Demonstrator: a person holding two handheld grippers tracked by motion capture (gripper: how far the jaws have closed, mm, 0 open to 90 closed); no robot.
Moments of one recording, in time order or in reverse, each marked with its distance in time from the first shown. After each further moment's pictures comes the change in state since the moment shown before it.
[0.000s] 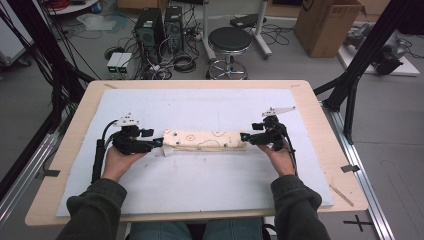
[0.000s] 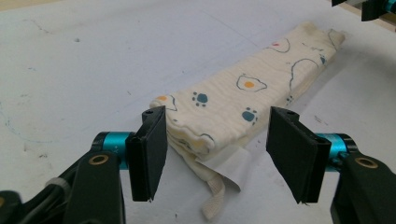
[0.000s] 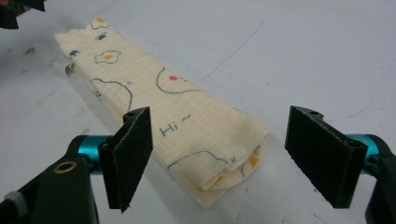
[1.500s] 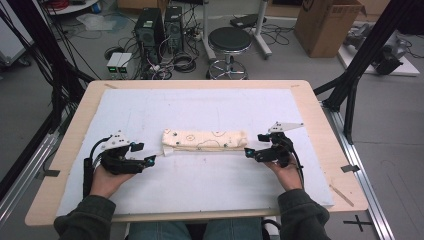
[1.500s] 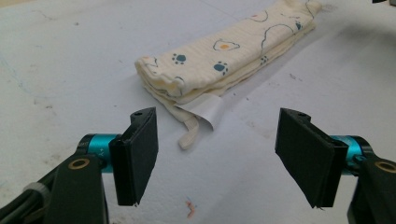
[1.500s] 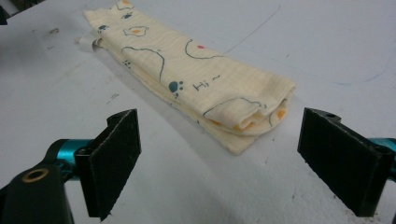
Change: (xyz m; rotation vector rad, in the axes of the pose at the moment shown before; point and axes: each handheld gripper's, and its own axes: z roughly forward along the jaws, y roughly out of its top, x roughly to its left) left arm -0.027 -0.036 -0.037 -0.003 0.031 0.064; right arm 0.024 -0.036 -0.024 -0.030 0.005 -0.033
